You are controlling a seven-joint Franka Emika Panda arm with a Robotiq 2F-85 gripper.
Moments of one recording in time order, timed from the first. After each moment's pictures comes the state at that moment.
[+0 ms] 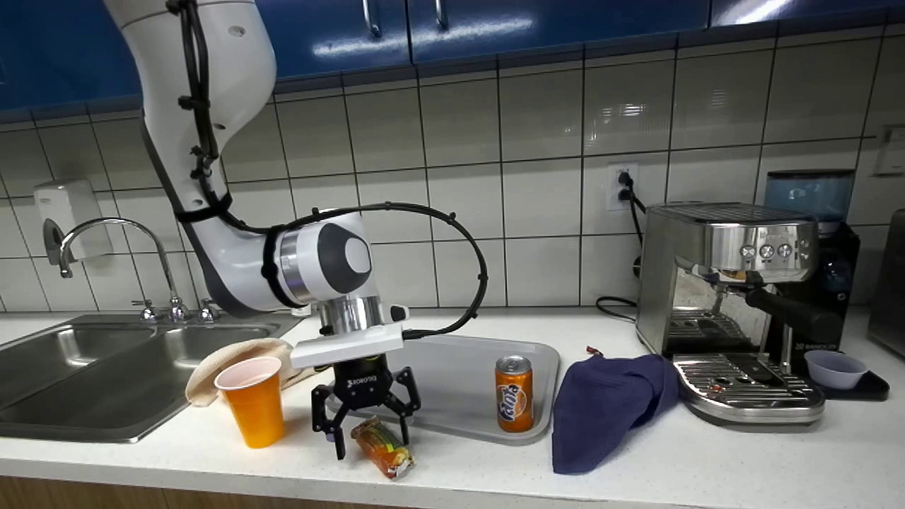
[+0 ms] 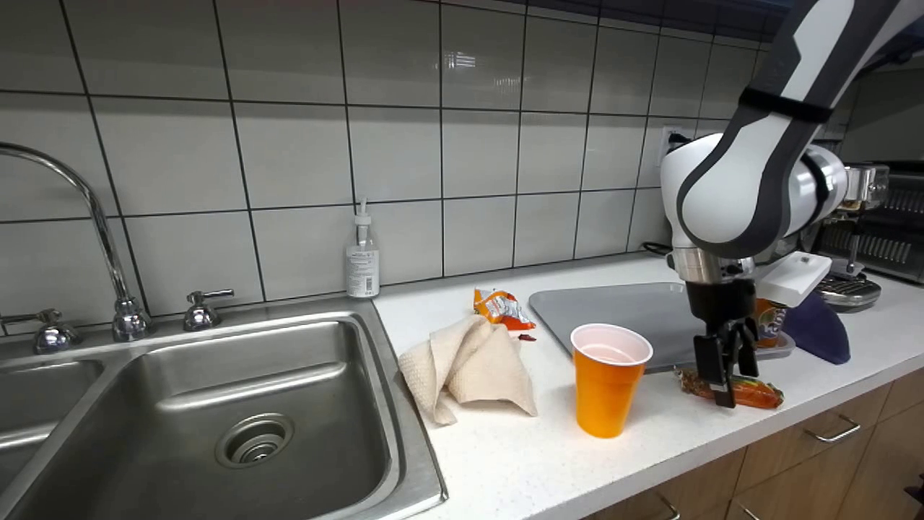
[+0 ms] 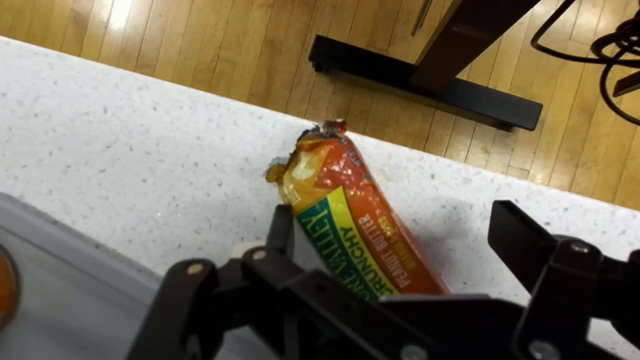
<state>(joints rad) -0.06 0.37 -0.11 -2.45 -0.35 2.54 -0.26</state>
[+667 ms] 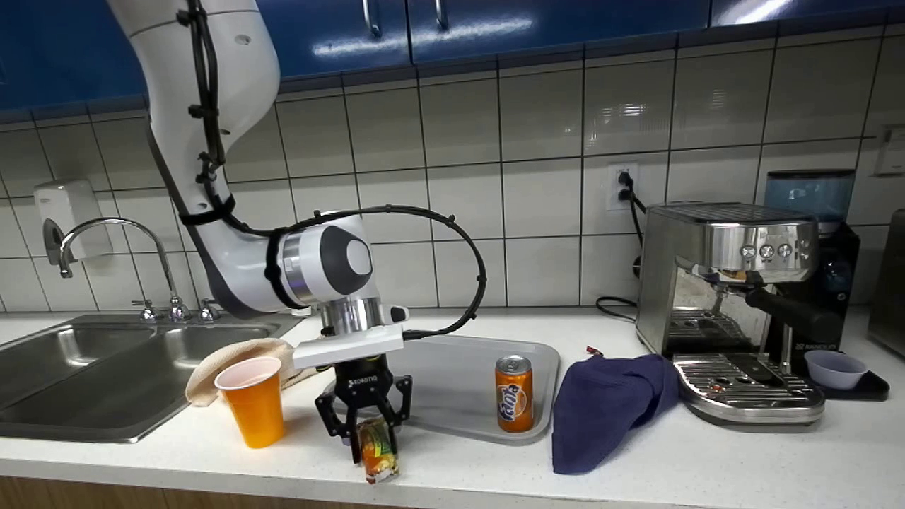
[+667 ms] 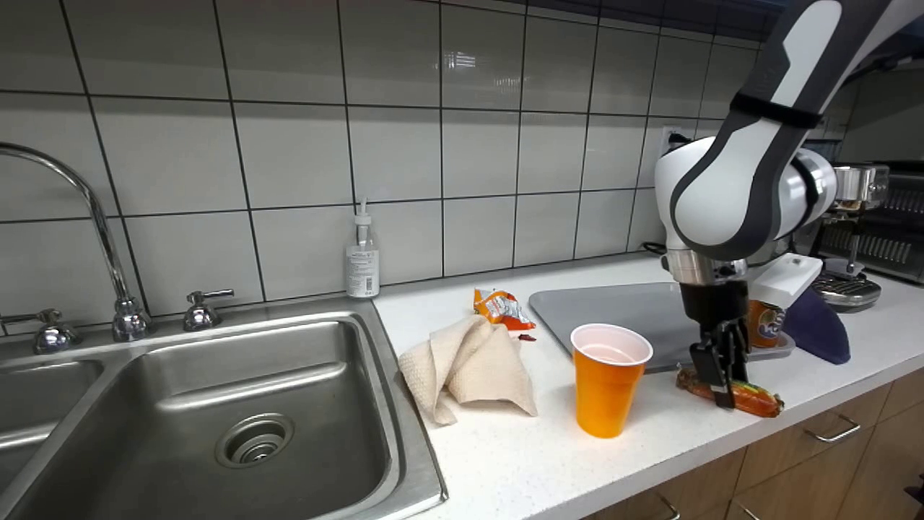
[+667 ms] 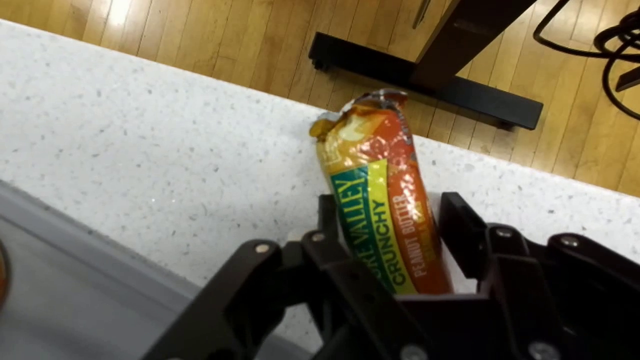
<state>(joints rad) -0.06 0.39 -0.10 -2.42 -0.35 2.54 -0.26</state>
